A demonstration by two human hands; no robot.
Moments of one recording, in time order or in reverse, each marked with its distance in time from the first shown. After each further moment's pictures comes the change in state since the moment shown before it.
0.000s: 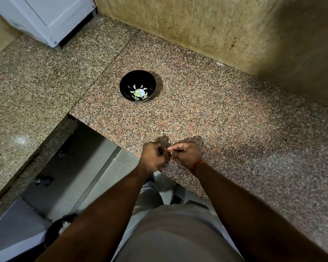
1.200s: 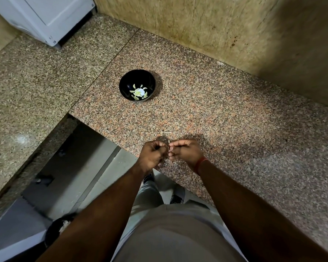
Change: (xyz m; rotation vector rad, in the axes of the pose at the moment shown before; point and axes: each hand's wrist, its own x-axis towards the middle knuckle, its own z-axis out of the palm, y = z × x) left_hand 0.007 -0.009 0.002 -0.565 -0.096 -0.093; right_hand 0.004 -0.010 -0.006 0.210 -0.056 0.026
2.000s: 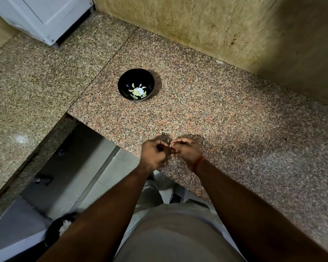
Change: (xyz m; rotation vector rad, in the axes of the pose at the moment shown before) left_hand -0.006 0.011 0.013 0.369 0.175 0.116; right_hand 0.007 0.008 0.001 0.100 0.102 0.053
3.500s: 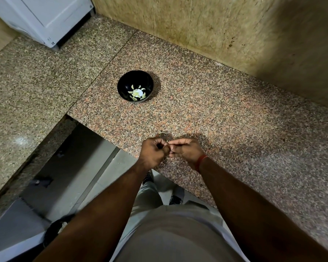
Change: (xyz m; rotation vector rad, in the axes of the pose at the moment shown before) left_hand 0.006 0.003 -0.007 -0.018 -0.094 0.136; right_hand -0.003 -0.014 -0.009 -0.010 -0.126 0.002
